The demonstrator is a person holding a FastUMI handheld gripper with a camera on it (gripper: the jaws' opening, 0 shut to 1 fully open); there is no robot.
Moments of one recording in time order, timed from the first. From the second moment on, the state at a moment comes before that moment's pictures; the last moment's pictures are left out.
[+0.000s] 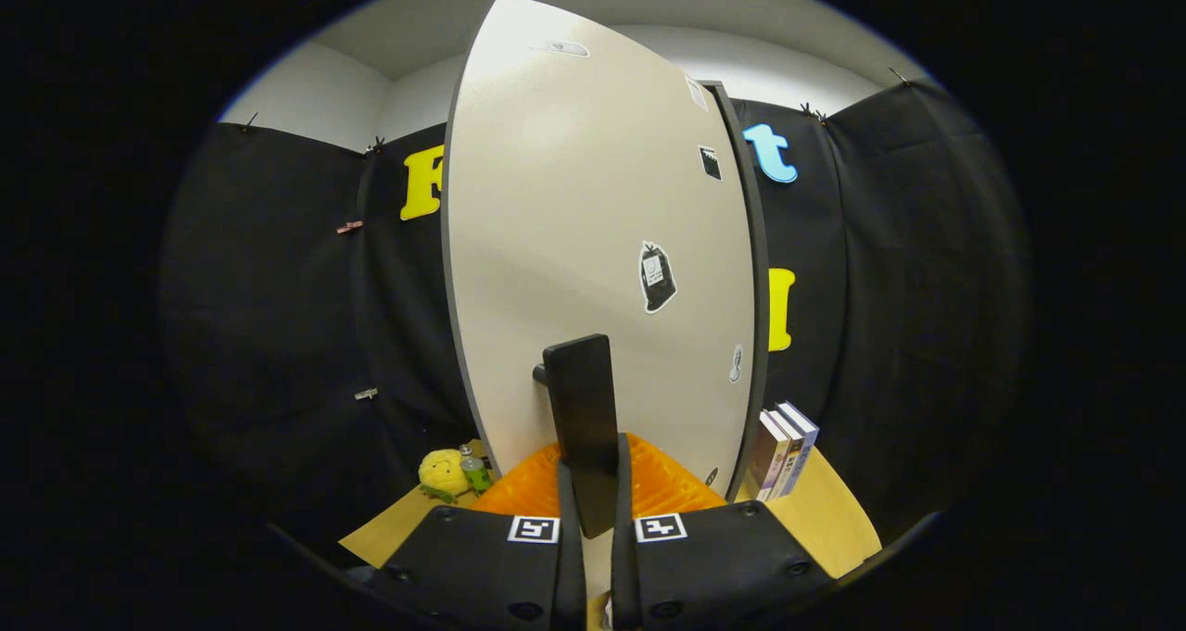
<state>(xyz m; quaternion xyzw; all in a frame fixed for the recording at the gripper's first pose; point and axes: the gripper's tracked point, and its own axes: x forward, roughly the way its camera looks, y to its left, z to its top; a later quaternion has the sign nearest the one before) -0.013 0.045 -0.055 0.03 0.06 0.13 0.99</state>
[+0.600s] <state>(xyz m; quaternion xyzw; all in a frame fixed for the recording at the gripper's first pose) -0.029 -0.033 -0.049 0.02 0.06 0.11 0.99</state>
